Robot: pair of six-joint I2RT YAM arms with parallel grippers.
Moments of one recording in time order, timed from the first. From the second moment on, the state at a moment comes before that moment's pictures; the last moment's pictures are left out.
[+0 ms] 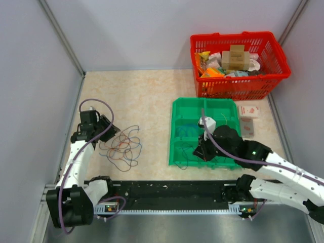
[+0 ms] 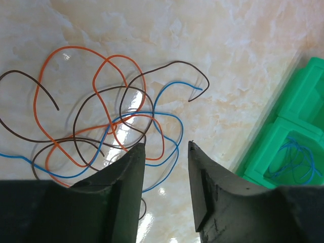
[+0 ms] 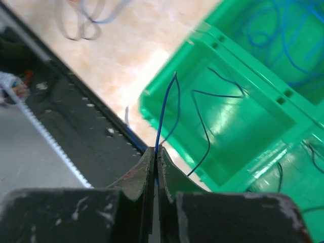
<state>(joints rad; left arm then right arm) 0.11 1.01 0.71 -0.54 0.21 -0.64 0.97 0.75 0.78 -0.61 -0.07 0.39</state>
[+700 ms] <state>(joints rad) 0.11 1.12 0.68 -0.55 0.17 -0.63 0.83 1.29 0.92 -0.68 0.01 0.37</state>
